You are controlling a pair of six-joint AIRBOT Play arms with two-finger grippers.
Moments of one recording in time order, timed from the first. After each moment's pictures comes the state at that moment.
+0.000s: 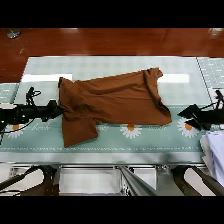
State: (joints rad) left arm 0.32 -1.26 0.60 0.61 -0.95 -1.10; right arm -0.49 -1.02 0.67 -1.06 1.19 1.48
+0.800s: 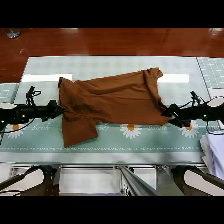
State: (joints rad) left arm 0.32 -1.26 0.60 0.61 -0.95 -1.08; right arm -0.27 -1.25 0.67 -0.98 1.02 1.55
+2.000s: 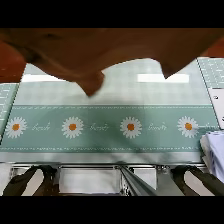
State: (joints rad) left arm 0.34 -0.81 1.55 0.57 -0.88 -1.04; right arm -0.23 -1.01 2.04 -1.13 1.29 1.53
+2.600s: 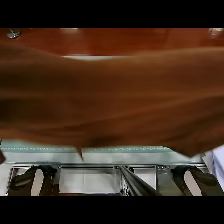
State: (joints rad) left arm 0.34 -0.38 1.60 1.21 -1.07 -1.32; right arm -0.23 -0.63 2.00 -1.25 1.61 1.54
